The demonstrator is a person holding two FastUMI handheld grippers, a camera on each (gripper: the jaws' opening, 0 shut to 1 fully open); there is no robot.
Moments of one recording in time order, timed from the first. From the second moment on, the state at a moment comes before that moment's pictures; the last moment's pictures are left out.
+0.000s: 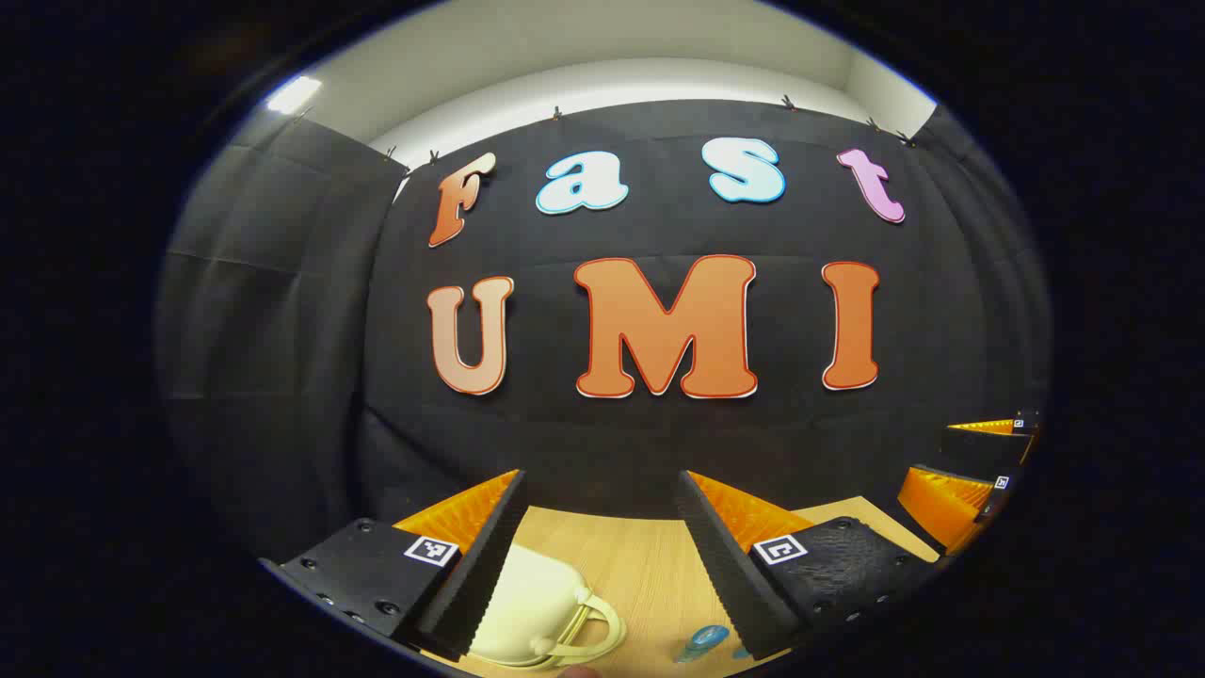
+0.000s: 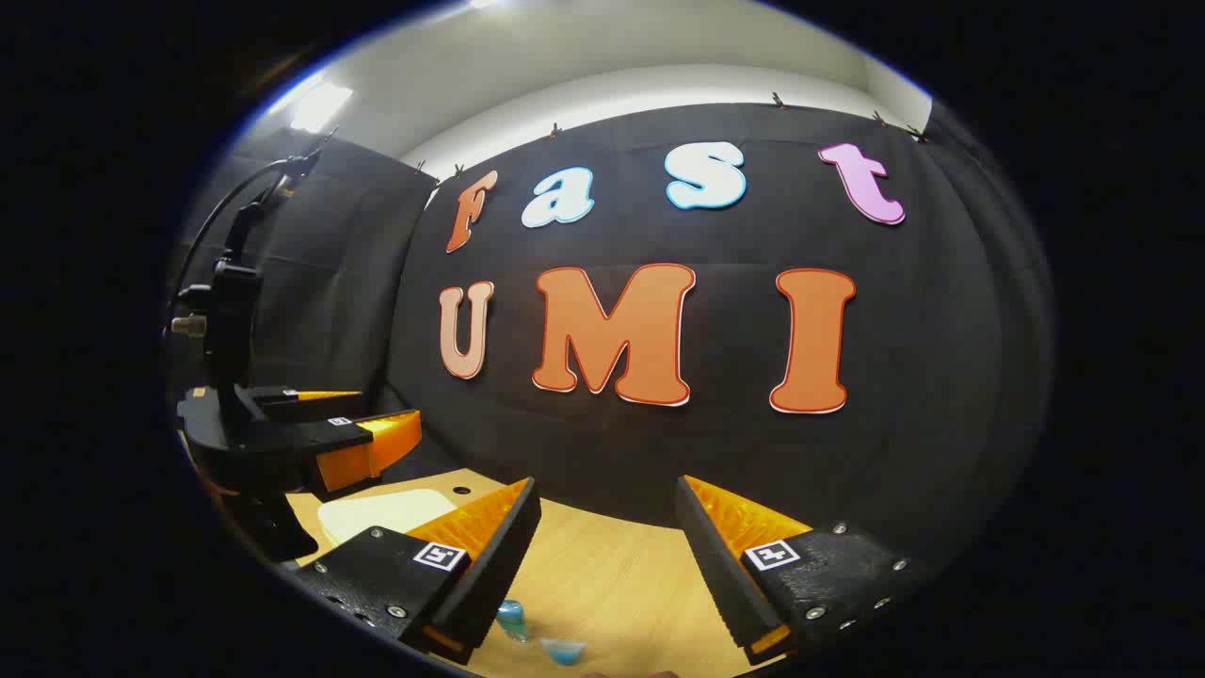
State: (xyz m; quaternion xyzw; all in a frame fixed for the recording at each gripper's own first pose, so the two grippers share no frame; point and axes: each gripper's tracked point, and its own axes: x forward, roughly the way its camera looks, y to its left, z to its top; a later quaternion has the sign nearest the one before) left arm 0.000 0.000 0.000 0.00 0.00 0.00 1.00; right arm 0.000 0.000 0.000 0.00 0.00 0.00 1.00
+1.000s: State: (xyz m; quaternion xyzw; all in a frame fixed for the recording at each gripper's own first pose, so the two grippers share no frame) left arm 0.041 0.025 -0.038 0.07 0.01 -0.09 0.99; right arm 0.016 0.020 -0.001 0.00 0.02 -0.12 0.99
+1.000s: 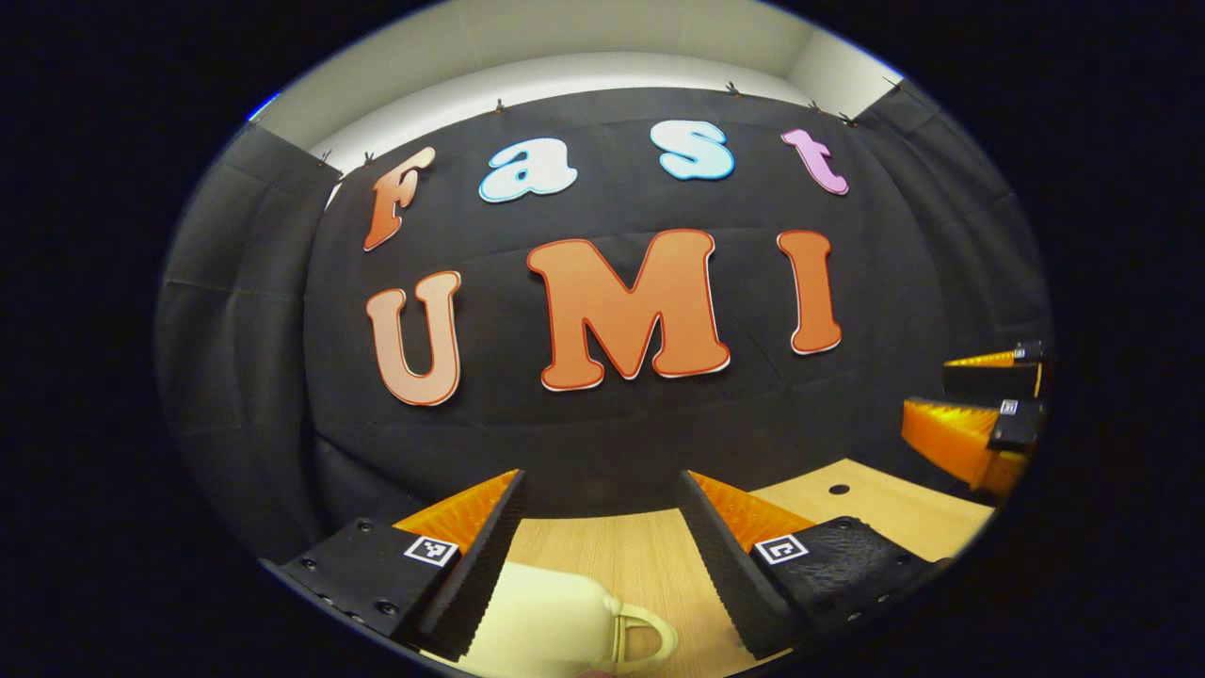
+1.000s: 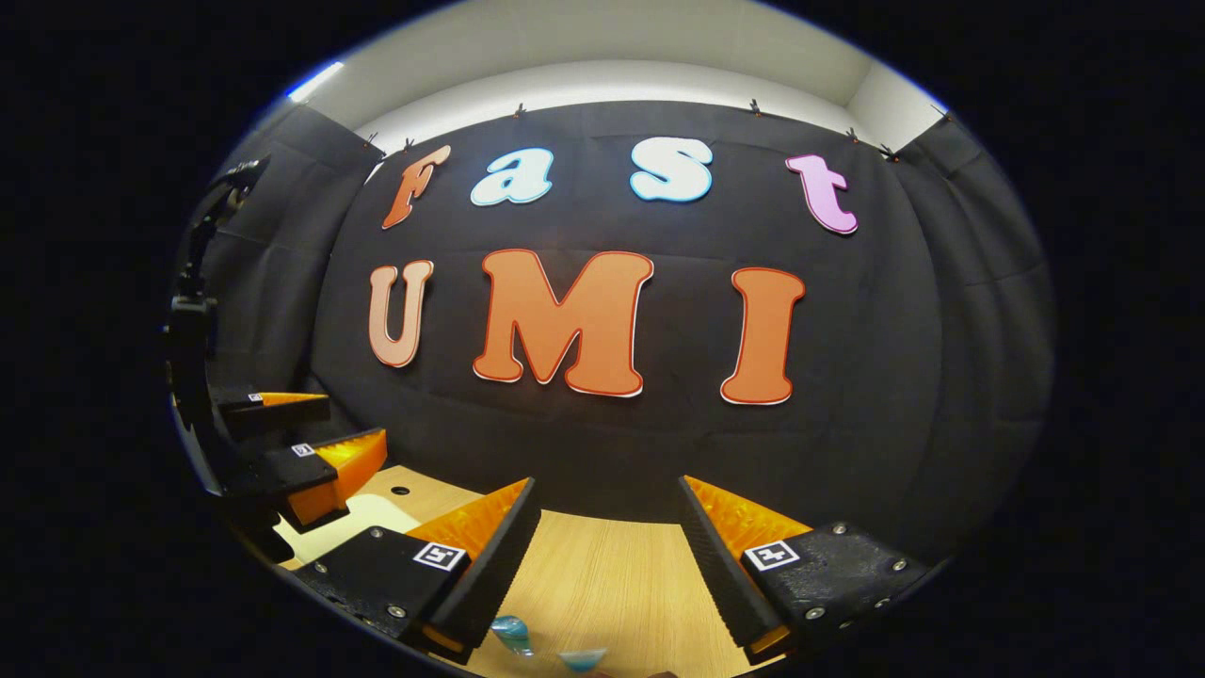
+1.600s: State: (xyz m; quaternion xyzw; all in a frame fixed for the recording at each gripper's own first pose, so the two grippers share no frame) left arm 0.029 0.016 -0.176 0.30 0.10 -0.15 0.94; right arm -0.005 -0.046 0.003 -0.04 0.02 -0.18 0.98
